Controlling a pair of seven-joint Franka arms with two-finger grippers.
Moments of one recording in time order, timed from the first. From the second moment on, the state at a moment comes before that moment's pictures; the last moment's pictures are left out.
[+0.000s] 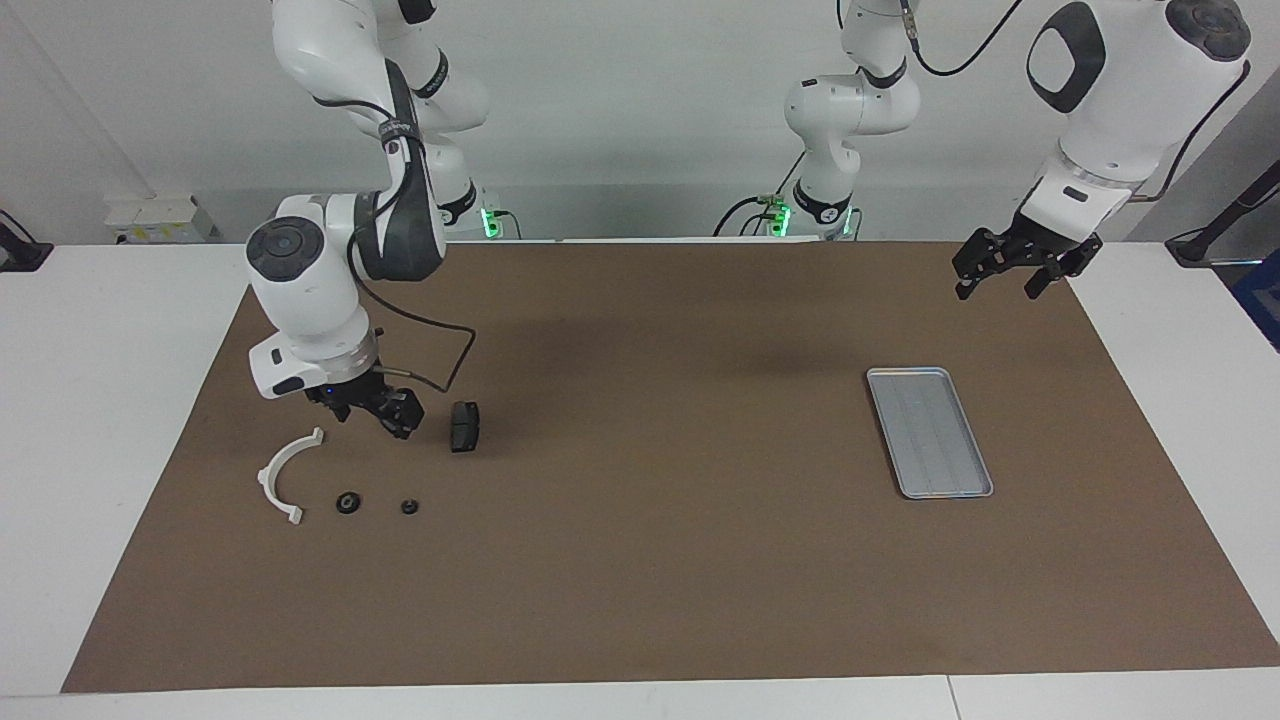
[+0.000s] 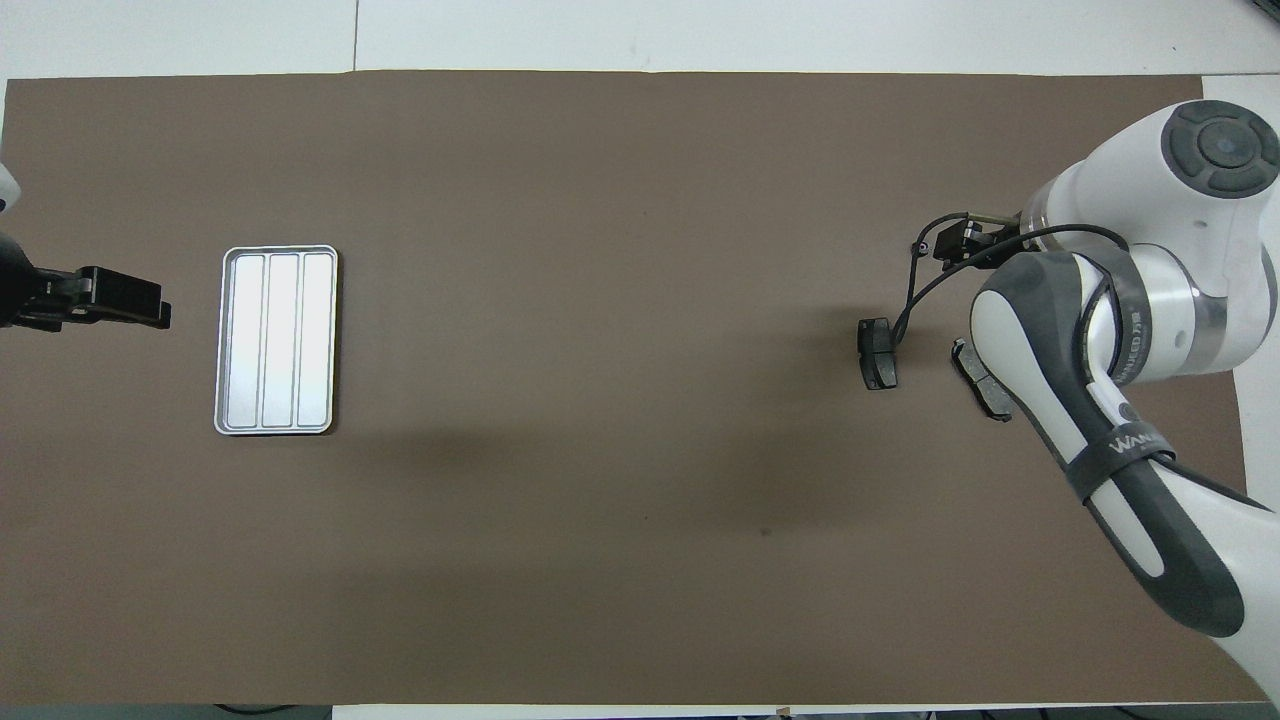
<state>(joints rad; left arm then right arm) -0.03 -0.01 0.01 -1.67 -0.02 1.65 0.03 0.12 0.28 -0.08 -1.80 -0.07 2.10 0.38</state>
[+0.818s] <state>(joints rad) -0.03 -0.01 0.01 -1.67 -0.02 1.65 0.03 0.12 0.45 -0.08 -1.72 -0.07 2.18 0.51</state>
